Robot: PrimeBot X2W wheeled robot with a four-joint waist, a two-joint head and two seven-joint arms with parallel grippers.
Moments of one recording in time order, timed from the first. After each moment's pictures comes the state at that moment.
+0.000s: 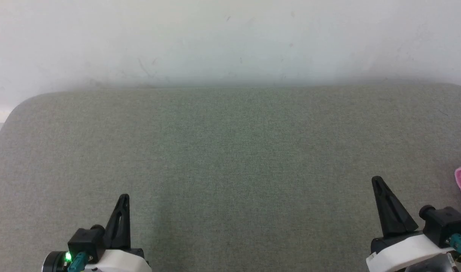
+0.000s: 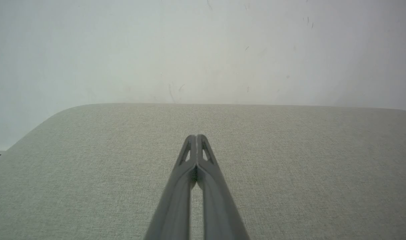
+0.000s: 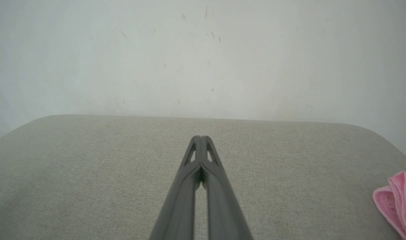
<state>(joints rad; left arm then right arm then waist) 0.06 0.10 0.01 0.14 -0.12 -0.04 -0.25 0.13 -0.09 0.01 -0.11 0.18 0.13 -0.07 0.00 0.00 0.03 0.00</state>
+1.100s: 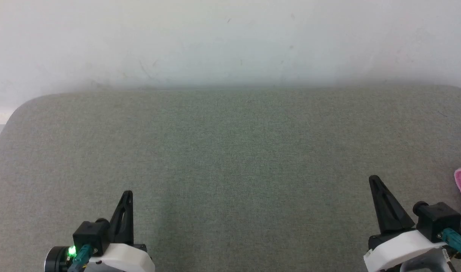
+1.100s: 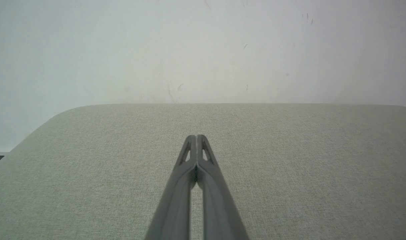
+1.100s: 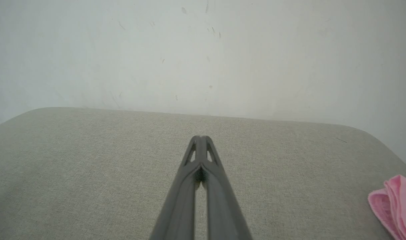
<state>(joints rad) 0.06 0.09 0.01 0.10 -0.09 -0.03 -0.18 0.11 -0.08 0.01 -0.08 0.13 0.13 -0.05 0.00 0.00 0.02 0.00</state>
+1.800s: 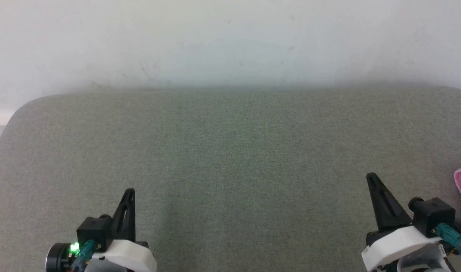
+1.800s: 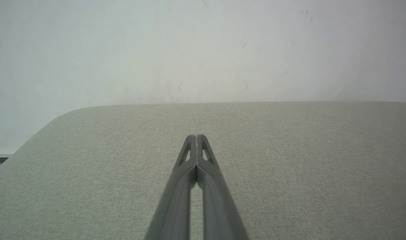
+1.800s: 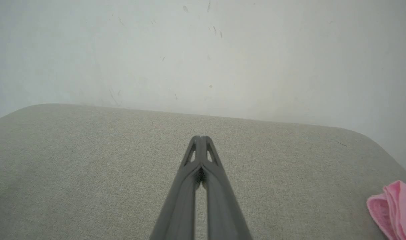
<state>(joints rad) 0.05 0.08 0.01 0.08 -0.07 -0.03 -0.14 0.08 -0.08 0.01 -0.06 0.10 0.13 -0.04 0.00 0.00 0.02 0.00</state>
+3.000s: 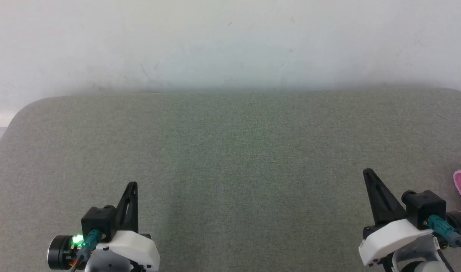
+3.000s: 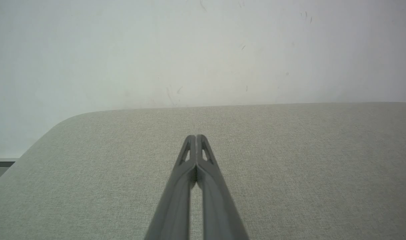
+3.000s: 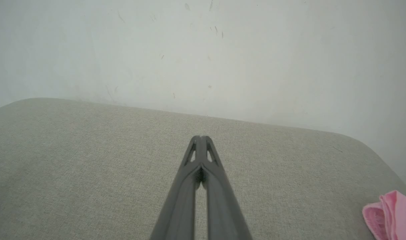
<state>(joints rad) 0.03 0.07 0.00 0.04 -0.04 -0.02 -0.06 0.05 -0.06 0.01 -0.03 0.05 0.13 -0.02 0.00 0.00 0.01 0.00</state>
